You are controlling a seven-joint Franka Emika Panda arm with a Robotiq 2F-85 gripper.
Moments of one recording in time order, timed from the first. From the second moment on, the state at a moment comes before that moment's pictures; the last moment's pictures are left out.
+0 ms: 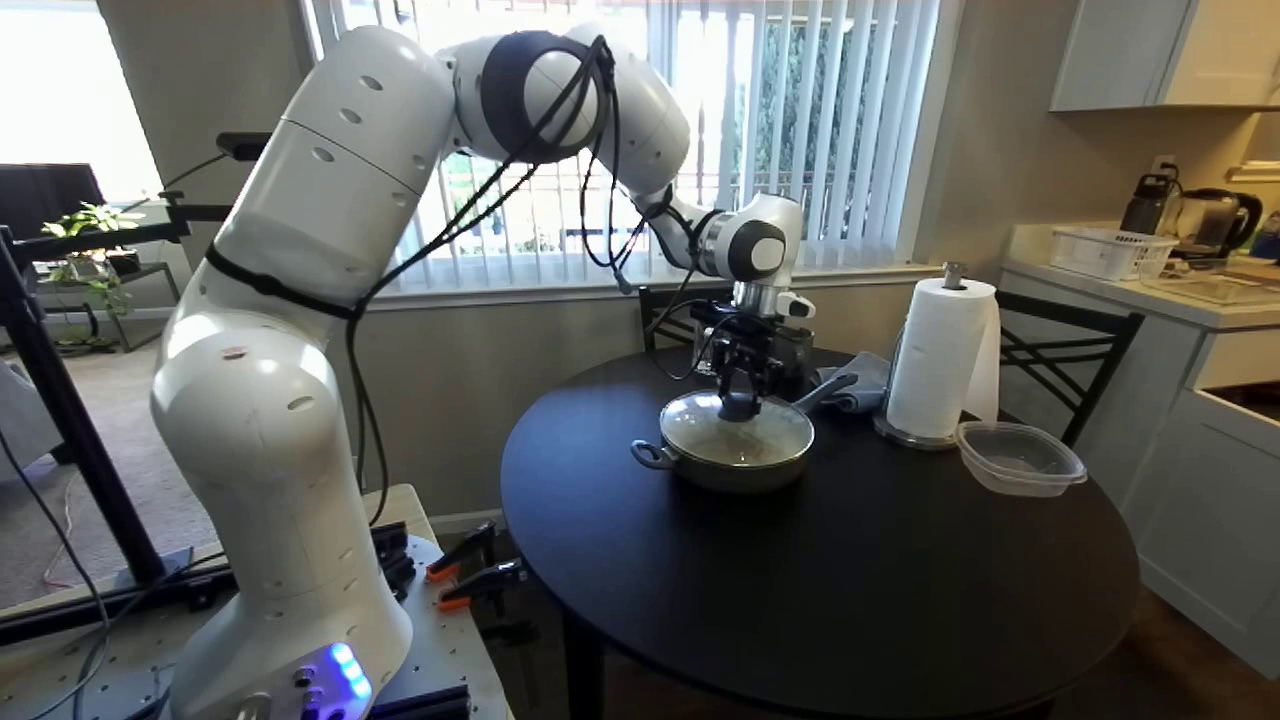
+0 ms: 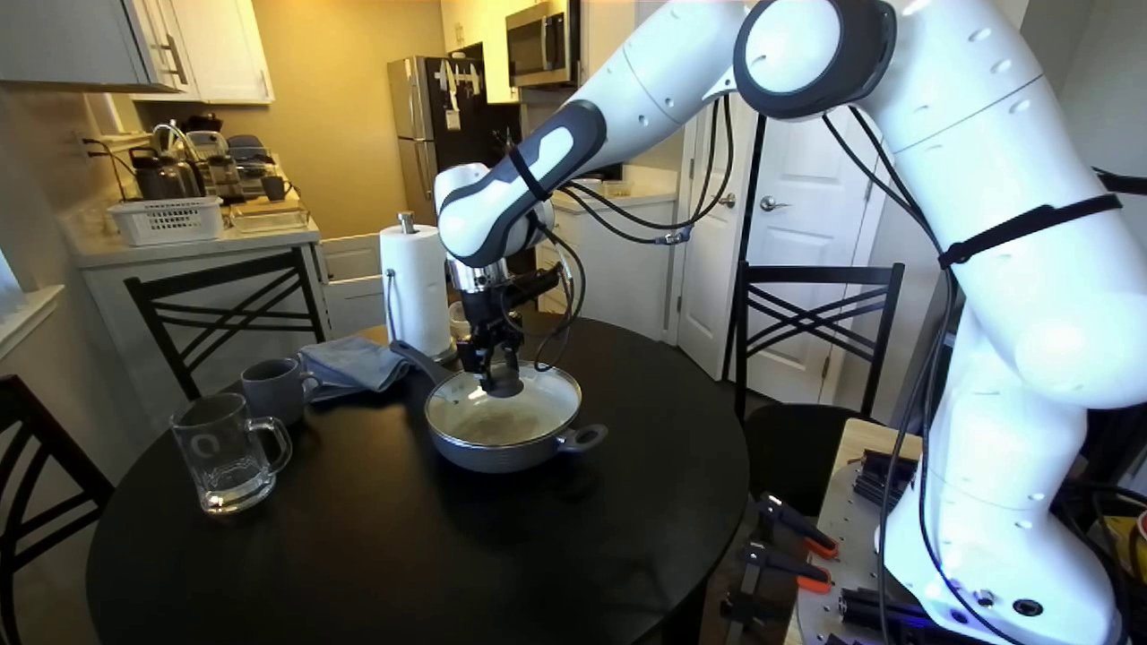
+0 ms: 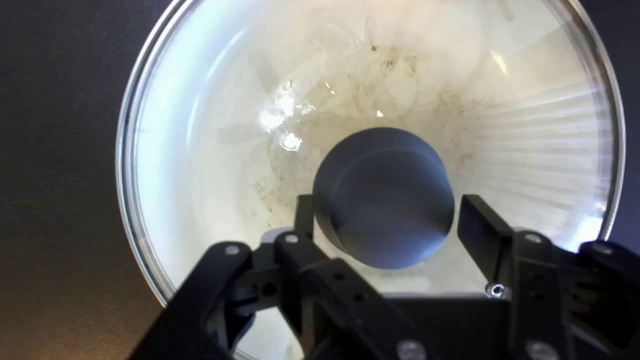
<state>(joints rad) 0.07 0.62 0.05 -1.63 -0.02 2.11 0.03</state>
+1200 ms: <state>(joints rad) 0.07 0.62 0.04 -1.64 -0.02 2.11 0.08</state>
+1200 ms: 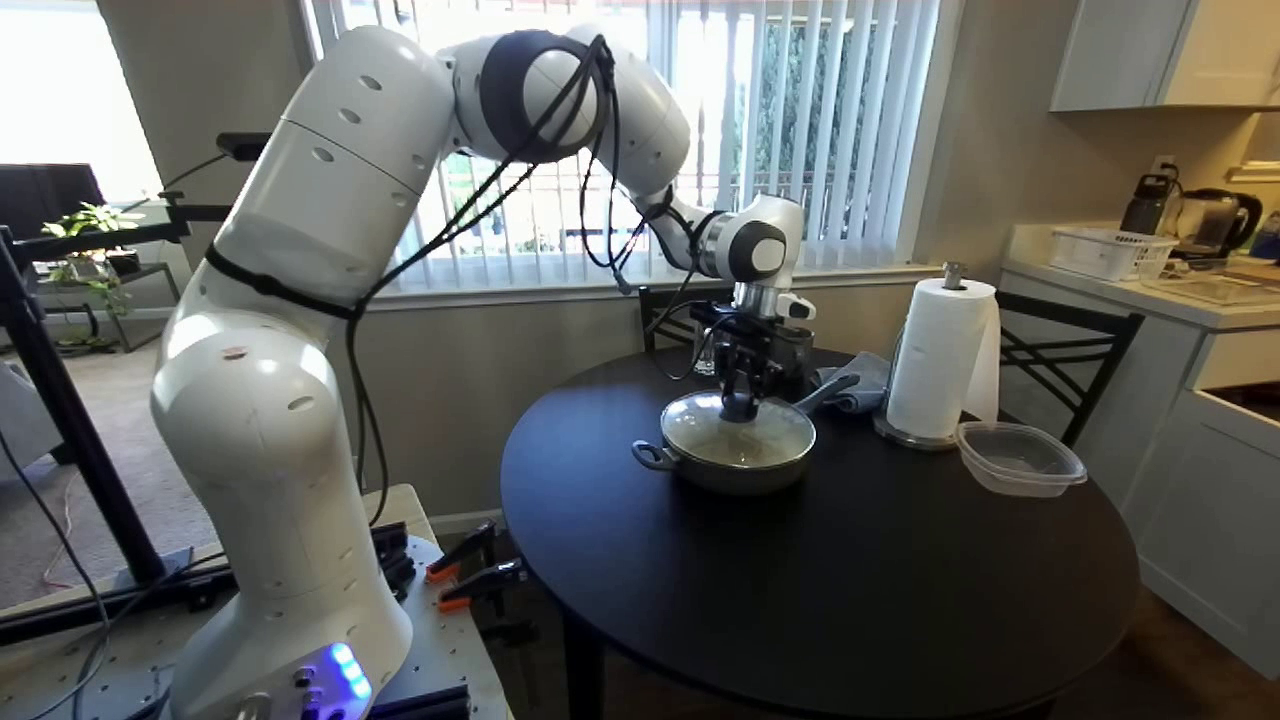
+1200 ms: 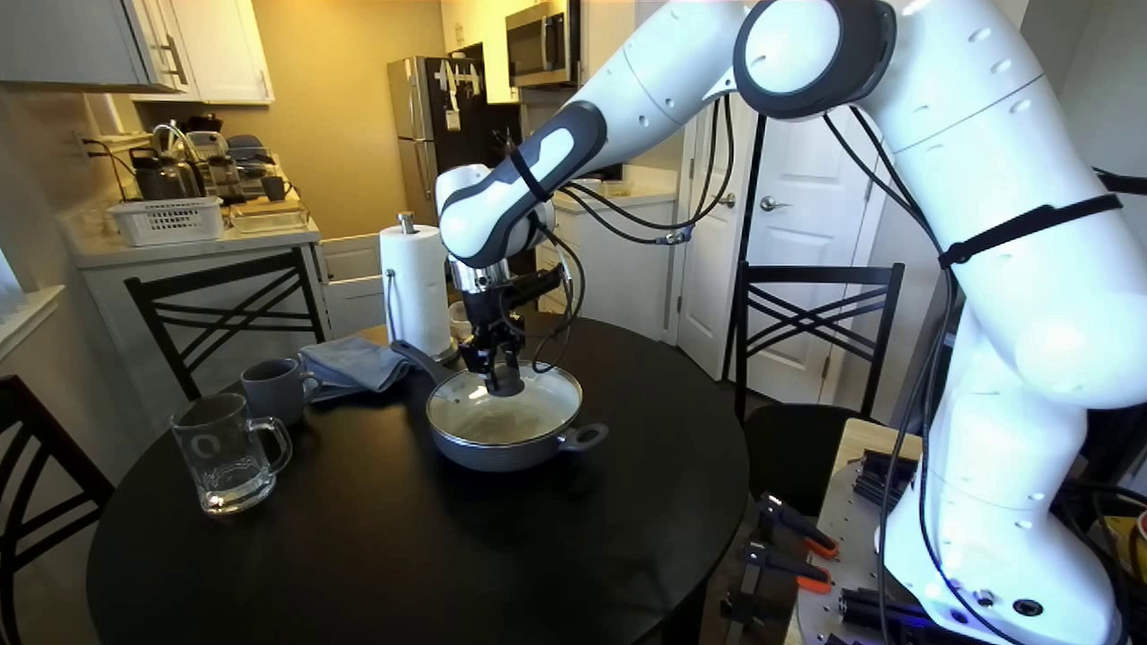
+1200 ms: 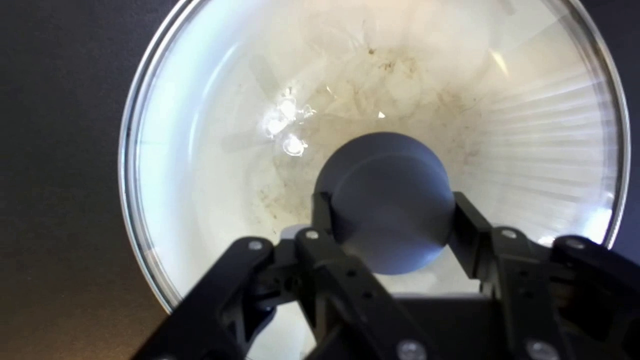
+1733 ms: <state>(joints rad) 0.07 0.60 0.02 -1.64 -0.02 2.05 0.13</state>
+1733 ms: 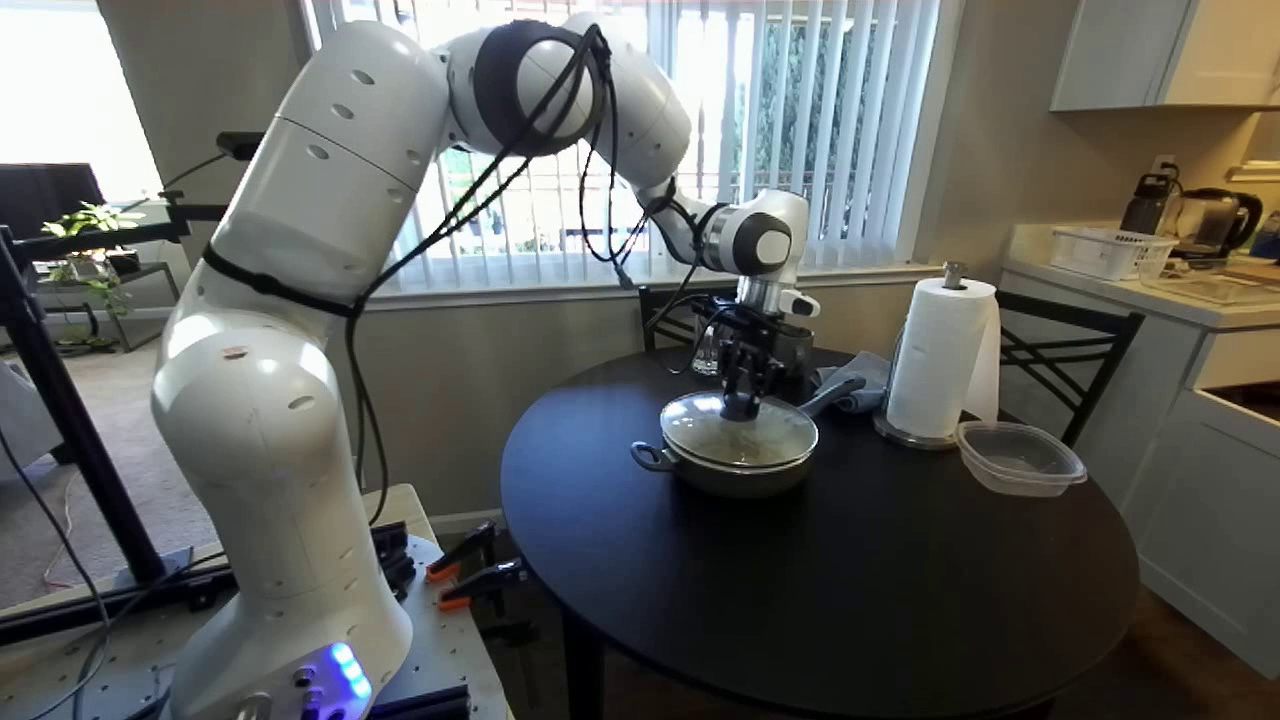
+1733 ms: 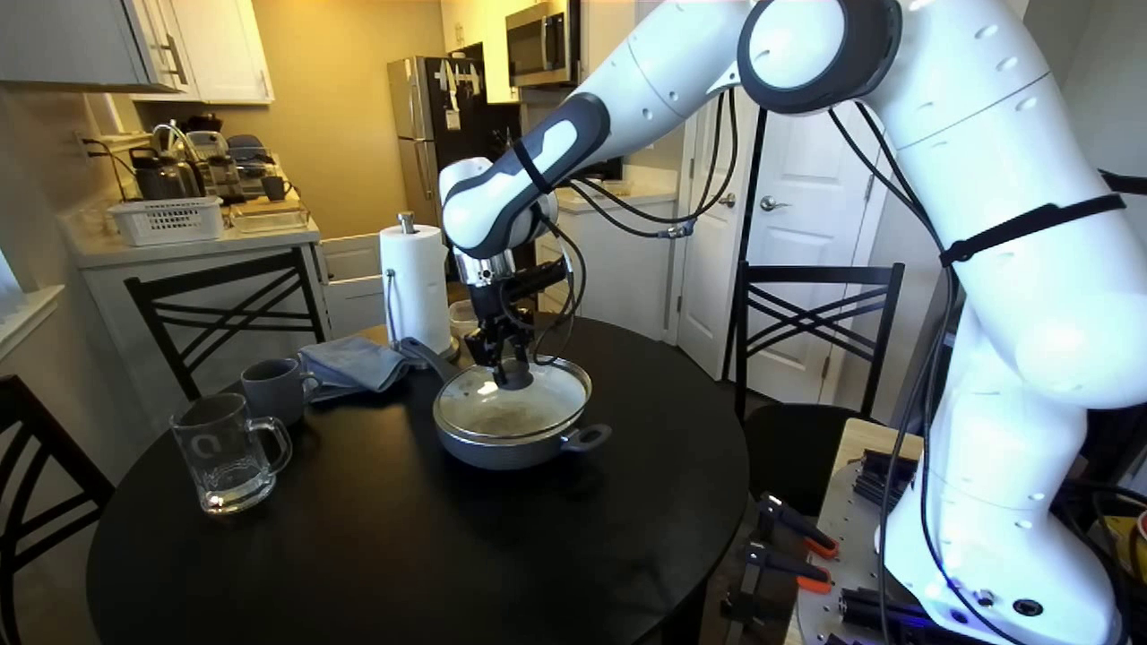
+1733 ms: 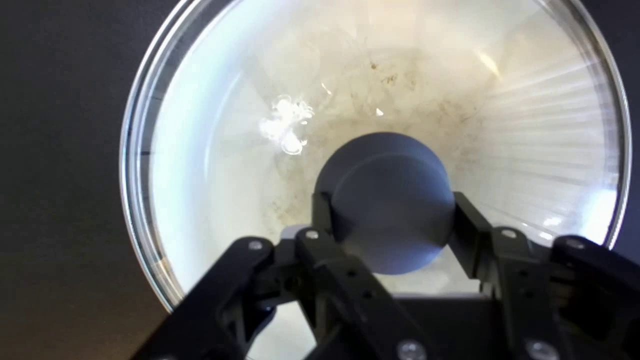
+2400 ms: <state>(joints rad) 0.06 0.51 0.00 -1.66 0.00 1.96 0.15</state>
